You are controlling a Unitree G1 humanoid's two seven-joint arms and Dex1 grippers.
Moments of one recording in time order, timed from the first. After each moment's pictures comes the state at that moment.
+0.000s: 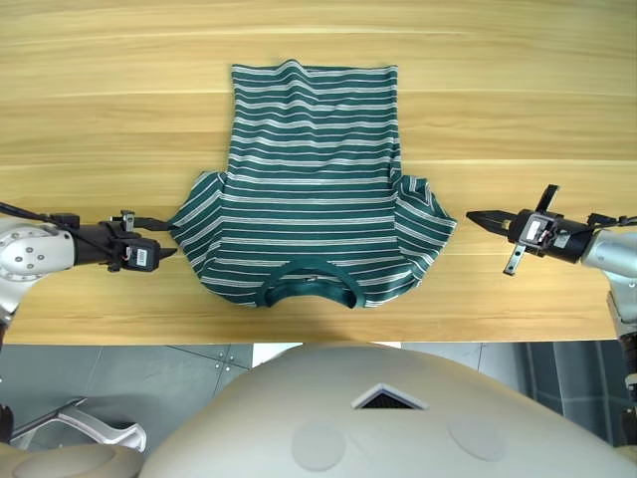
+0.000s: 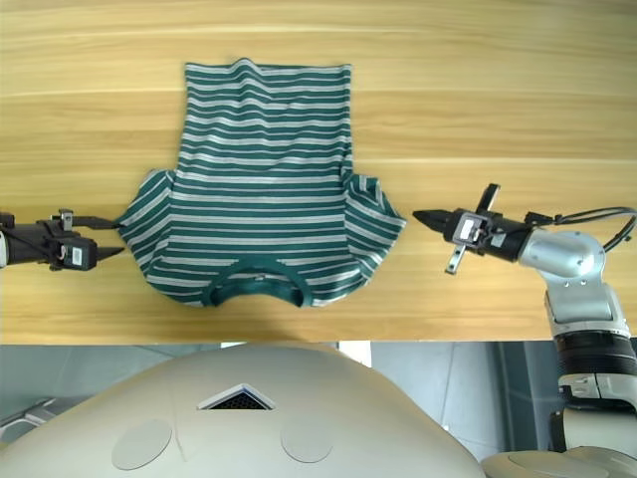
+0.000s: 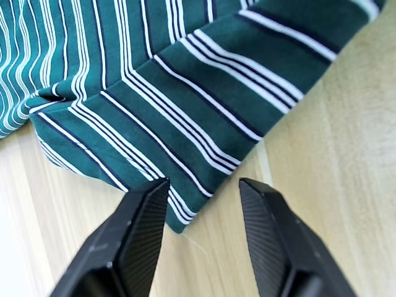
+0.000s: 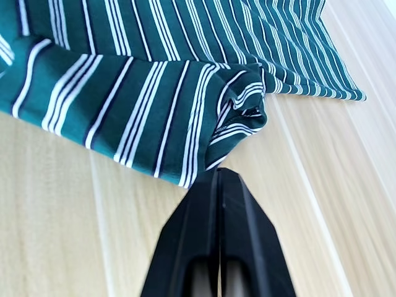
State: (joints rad) left arm 0.09 1.17 -0.21 0.38 0.21 -0.78 -0.88; right arm 0.18 -0.88 0.02 0.20 0.09 -0.50 0.96
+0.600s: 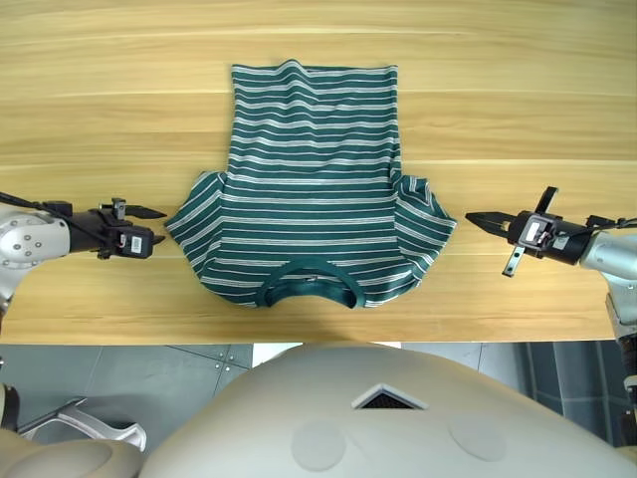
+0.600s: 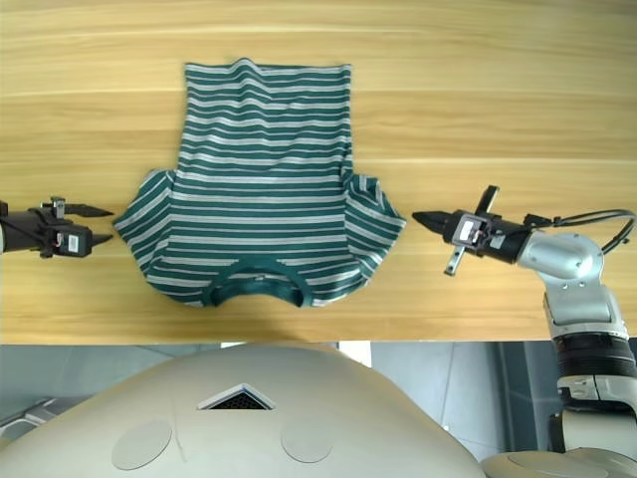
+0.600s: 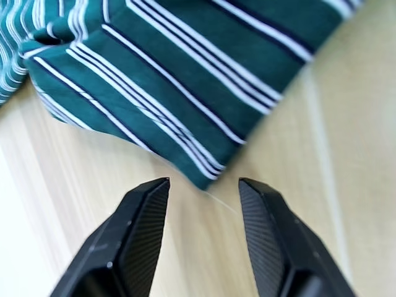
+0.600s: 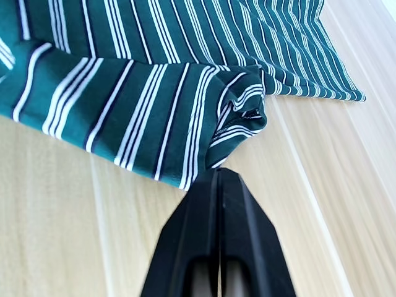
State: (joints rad) left arm -0.04 1.13 -0.23 0.50 0.35 -0.80 -0.82; right arm 0.19 -0.88 0.02 0.20 0.09 -0.50 0.96
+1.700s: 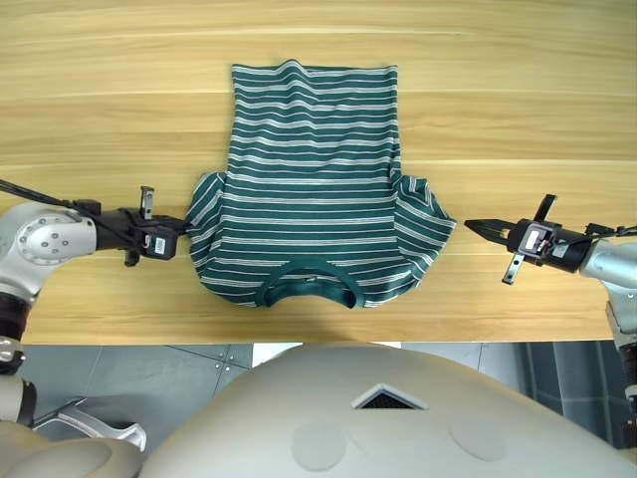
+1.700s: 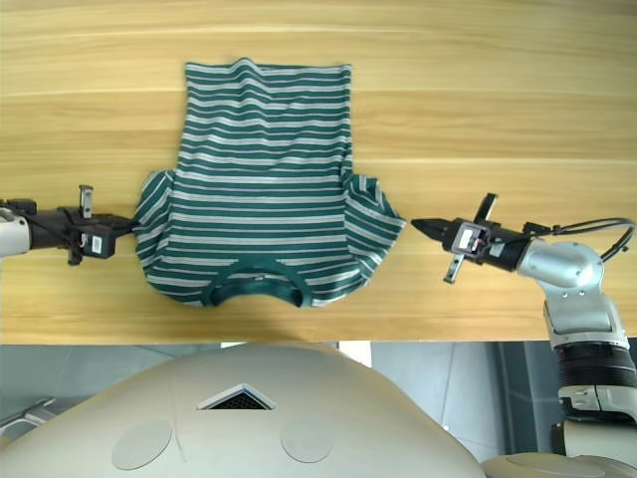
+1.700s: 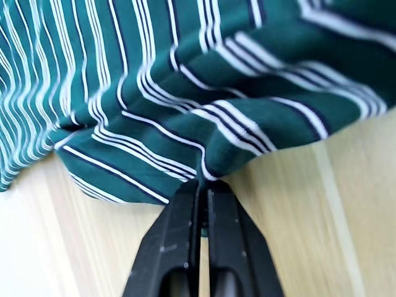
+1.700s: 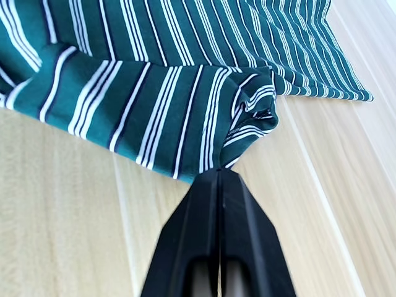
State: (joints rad) left arm -0.03 1.09 -0.27 0.39 0.29 -0.78 -0.85; right arm 0.24 -0.87 0.01 0.16 0.09 -0.50 0.96
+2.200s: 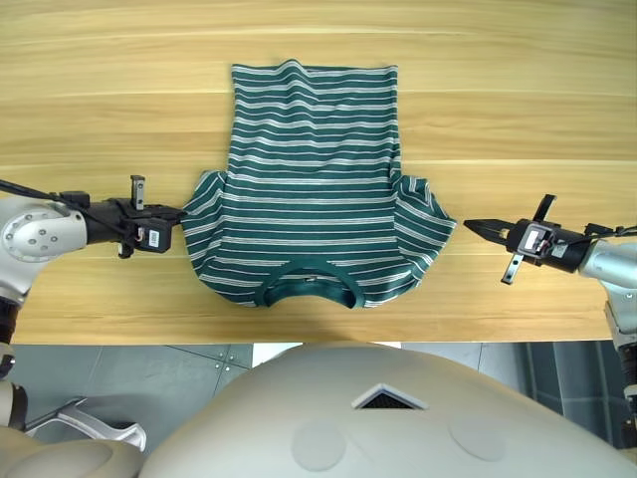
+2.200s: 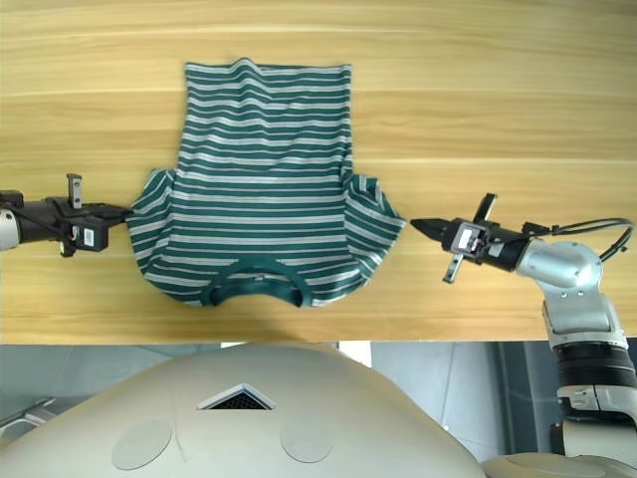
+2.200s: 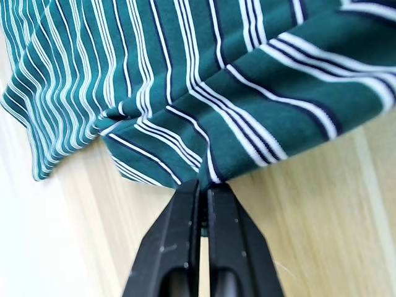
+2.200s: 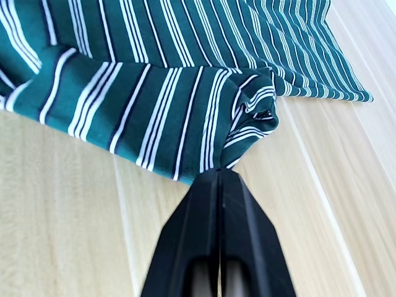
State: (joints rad) left arm 0.00 1.13 -0.20 0.31 0.29 -0.77 -0.82; right arm 0.24 -0.87 0.01 0.16 0.09 -0.50 0.96
